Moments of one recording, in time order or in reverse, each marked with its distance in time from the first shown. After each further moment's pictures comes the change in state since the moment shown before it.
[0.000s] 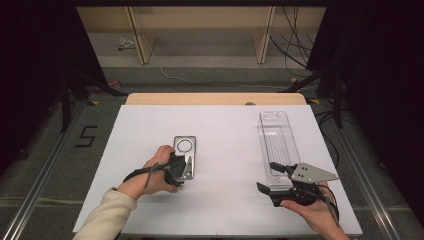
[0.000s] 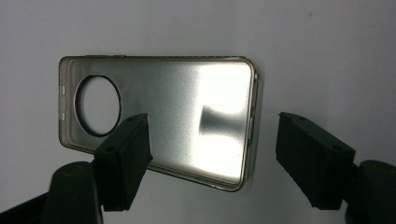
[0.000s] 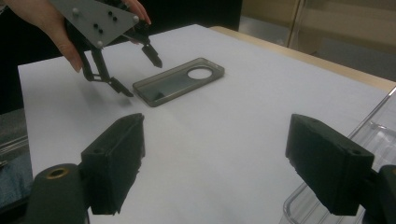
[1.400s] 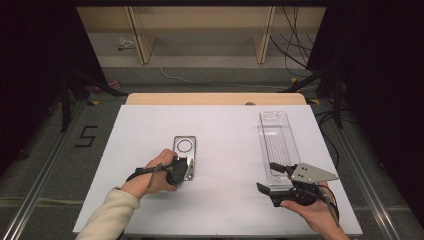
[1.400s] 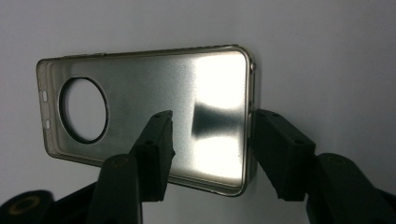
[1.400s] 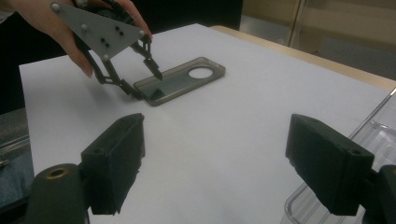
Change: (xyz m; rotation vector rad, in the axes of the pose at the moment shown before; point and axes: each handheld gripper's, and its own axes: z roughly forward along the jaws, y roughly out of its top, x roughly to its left) left arm 0.000 0.000 0.011 0.035 -0.034 0.066; right arm 0.000 0.000 0.000 0.006 0.002 0.002
